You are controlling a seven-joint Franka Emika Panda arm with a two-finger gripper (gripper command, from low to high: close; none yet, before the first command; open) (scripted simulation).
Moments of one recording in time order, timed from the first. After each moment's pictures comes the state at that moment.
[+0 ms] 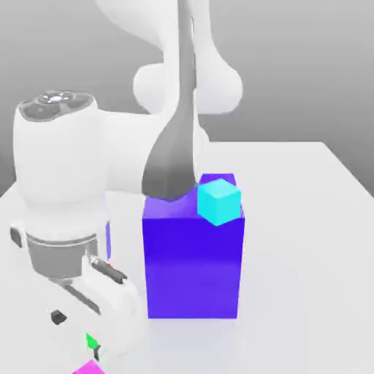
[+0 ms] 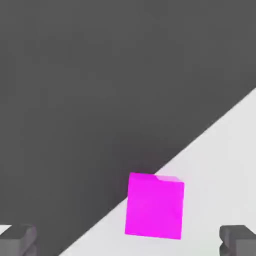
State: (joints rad) arm -0.22 0.38 -0.03 -2.21 0.02 2.61 1.29
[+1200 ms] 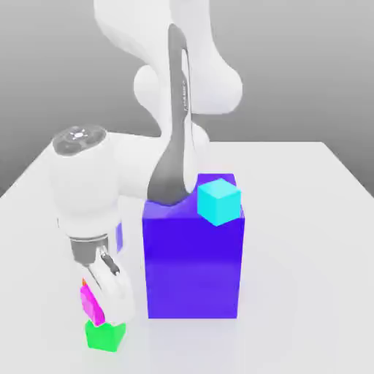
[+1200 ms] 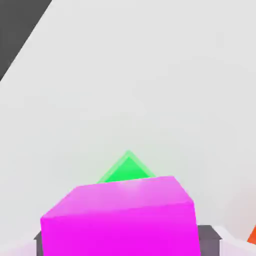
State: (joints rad) arm -0.26 0.22 -0.06 -2.57 0.03 2.79 1.45
